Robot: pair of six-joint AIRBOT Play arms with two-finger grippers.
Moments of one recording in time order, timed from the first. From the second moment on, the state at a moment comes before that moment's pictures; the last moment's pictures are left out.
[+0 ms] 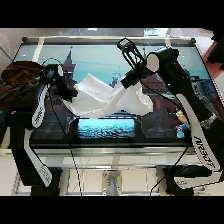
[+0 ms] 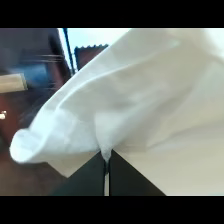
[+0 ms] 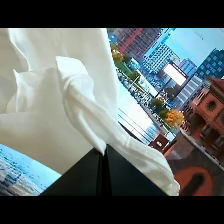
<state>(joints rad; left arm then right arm) -0.08 -2.00 1.82 1.55 -1.48 -1.48 0.48 -1.52 1.78 -1.56 1.27 1.34</state>
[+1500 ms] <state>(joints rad) -0.07 -1.15 1.88 1.51 -1.25 -1.43 0.47 -0.90 1.64 -1.83 1.17 1.55</state>
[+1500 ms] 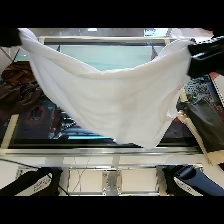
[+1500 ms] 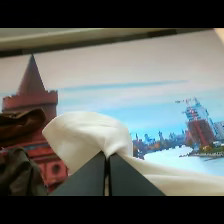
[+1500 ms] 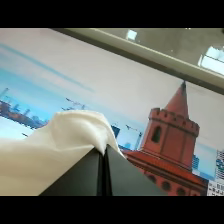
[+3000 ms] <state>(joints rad) 0.08 -1.38 1.81 1.96 -1.12 -1.72 -0.05 -0.93 0.97 -1.67 0.95 1.75</state>
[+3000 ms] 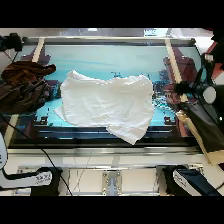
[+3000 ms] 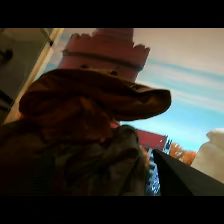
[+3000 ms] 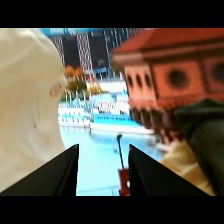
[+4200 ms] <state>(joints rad) 0.12 -1.16 1.21 1.57 -1.10 -1.62 0.12 -0.68 0.09 -0.63 0.54 1.79</state>
